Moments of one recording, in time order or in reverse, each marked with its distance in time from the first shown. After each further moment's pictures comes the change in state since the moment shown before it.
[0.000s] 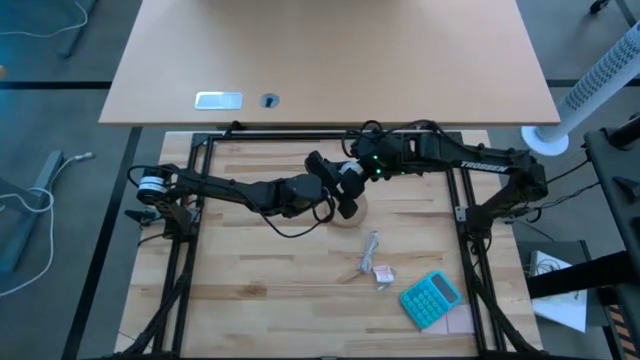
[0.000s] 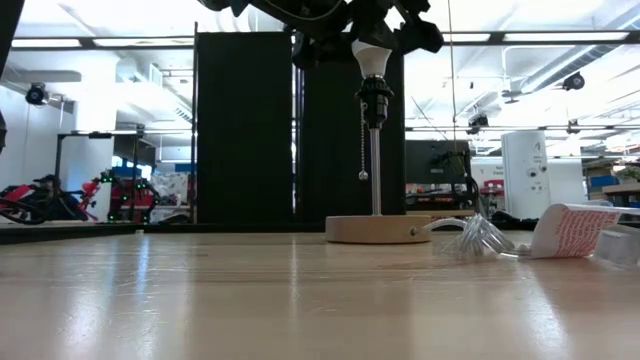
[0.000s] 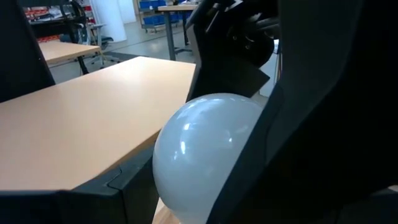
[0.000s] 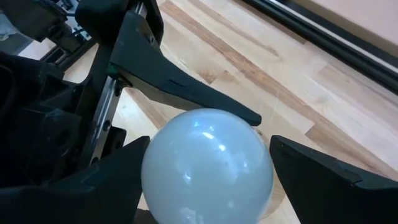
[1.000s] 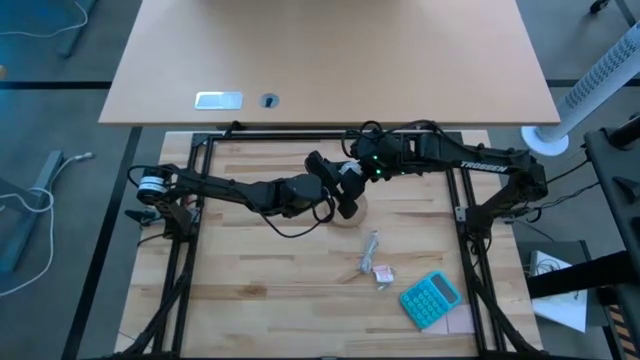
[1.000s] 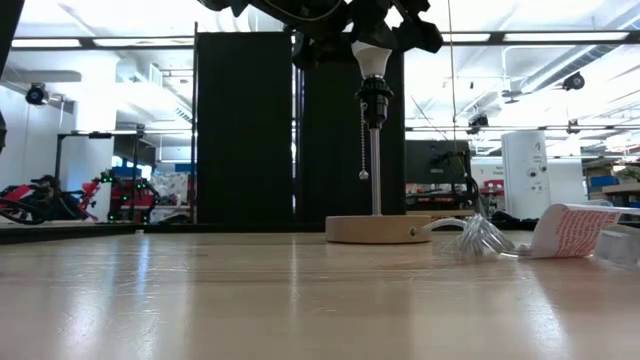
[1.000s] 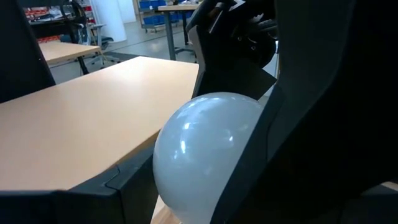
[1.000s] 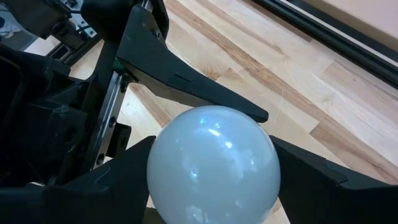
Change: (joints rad) left arm 0.000 0.000 -0.001 -0.001 -0.002 0.002; right arm 0.000 0.000 0.000 0.001 -0.015 -0.003
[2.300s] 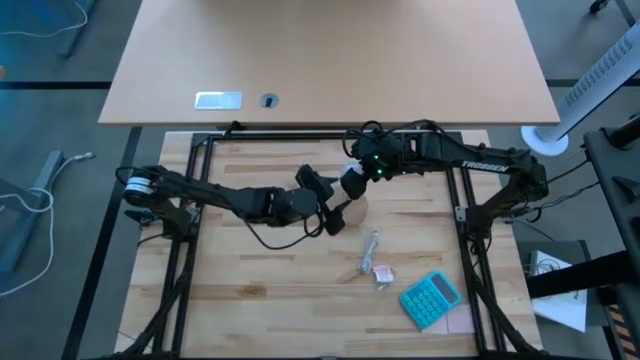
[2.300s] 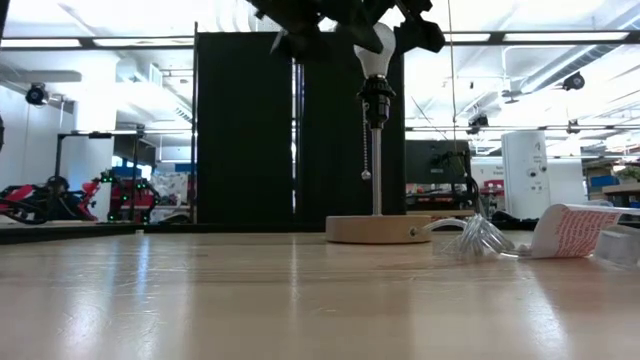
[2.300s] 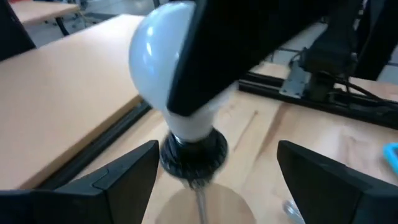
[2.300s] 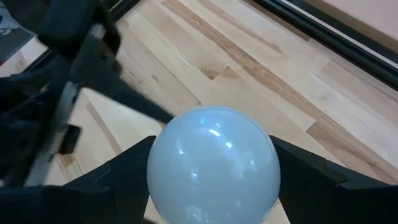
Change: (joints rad) left arm -0.081 -0.100 -0.023 -0.280 -0.008 -0.122; right arm 0.000 -0.002 0.000 -0.016 0.000 -0.011
